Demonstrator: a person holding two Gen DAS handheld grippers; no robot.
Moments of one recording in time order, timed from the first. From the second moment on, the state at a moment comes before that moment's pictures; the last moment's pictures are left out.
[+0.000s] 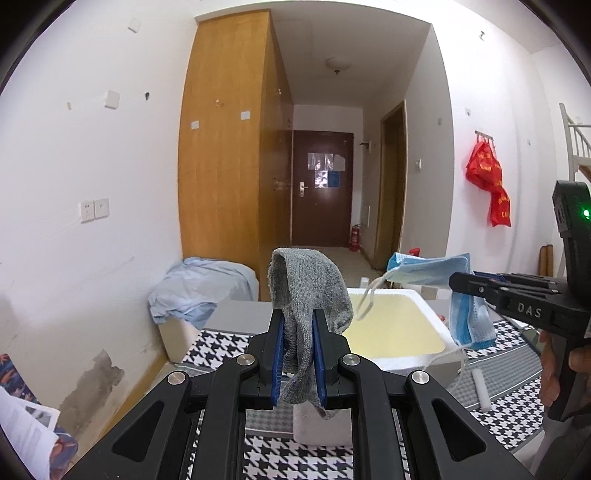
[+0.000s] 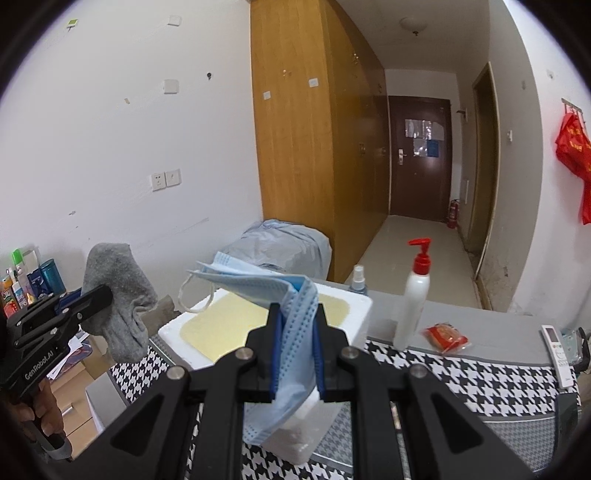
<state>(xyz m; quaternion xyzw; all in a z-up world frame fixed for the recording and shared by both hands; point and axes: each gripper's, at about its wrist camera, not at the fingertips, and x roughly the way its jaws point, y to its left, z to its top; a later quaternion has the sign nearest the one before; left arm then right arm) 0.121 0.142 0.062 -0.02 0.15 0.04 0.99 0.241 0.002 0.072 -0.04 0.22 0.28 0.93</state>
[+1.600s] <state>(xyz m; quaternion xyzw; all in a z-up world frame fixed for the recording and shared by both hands) 0.124 0.144 0.064 -0.02 0.15 0.05 0.99 0.253 0.021 0.058 -0.05 0.24 0.29 0.93</state>
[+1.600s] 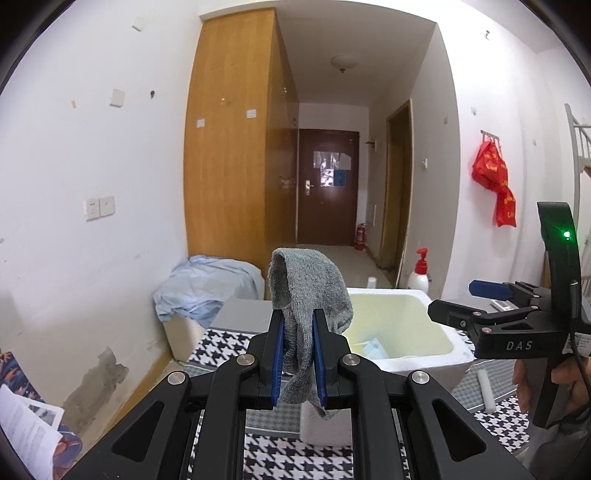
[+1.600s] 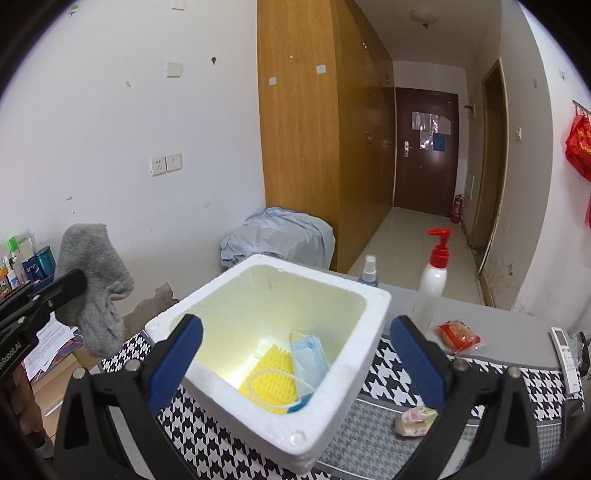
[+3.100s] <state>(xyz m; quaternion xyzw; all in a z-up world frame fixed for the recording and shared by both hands) 0.218 0.085 0.052 -0.01 0.20 -0.03 0.98 0.226 -0.070 0.044 -0.02 0.24 0.22 0.95</state>
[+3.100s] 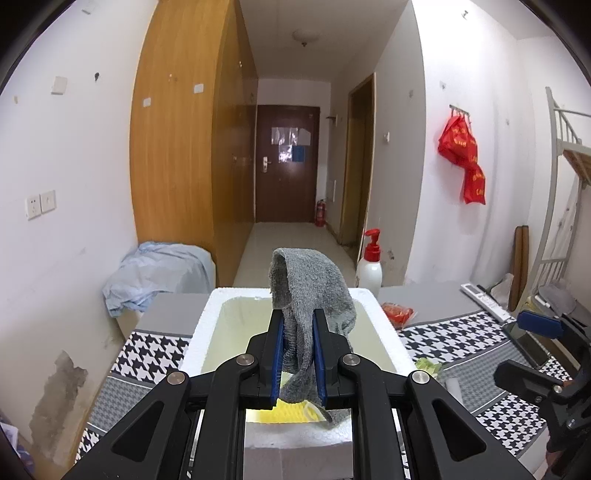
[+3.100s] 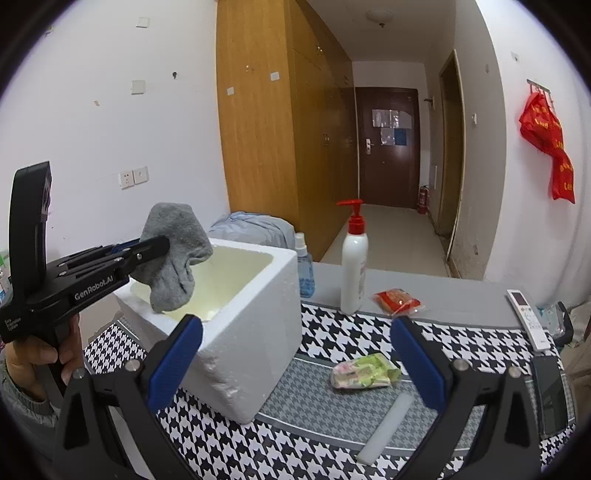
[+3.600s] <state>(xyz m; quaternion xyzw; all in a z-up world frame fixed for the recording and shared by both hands) 0.238 0.082 0.039 -0.01 0.25 -0.01 0.97 0.225 -0.082 0.038 -0.02 0.24 0.21 0.95</state>
